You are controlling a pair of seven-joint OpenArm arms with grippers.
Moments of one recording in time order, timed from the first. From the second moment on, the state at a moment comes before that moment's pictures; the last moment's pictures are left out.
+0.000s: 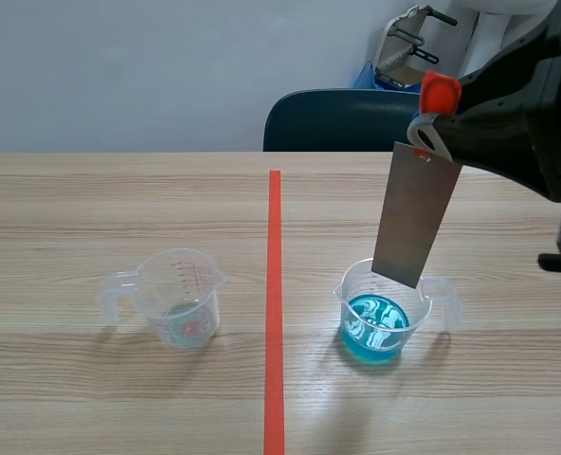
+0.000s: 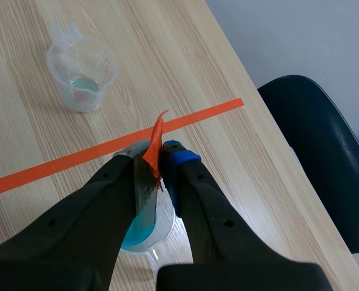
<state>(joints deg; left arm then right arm) 80.3 -26.7 -25.4 127.1 -21.8 -22.5 -17.4 -16.5 47.8 7.9 132.0 35.7 38.9 -31.2</state>
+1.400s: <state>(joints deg) 76.4 -26.7 -25.3 127.1 -21.8 -22.8 -14.0 -16.5 47.8 7.9 132.0 35.7 38.9 -31.2</state>
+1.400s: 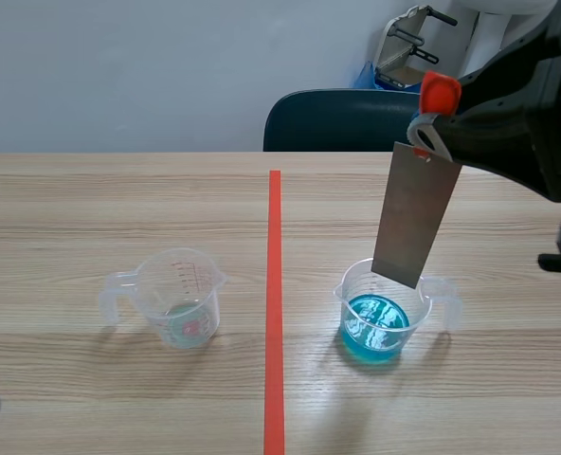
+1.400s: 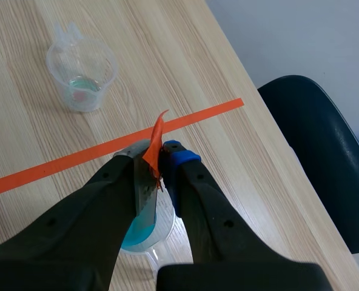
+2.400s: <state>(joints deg) 14.5 -27.6 25.8 94.2 -19.2 -14.5 -12.2 -16.5 47.8 7.9 132.0 35.7 38.9 -31.4</state>
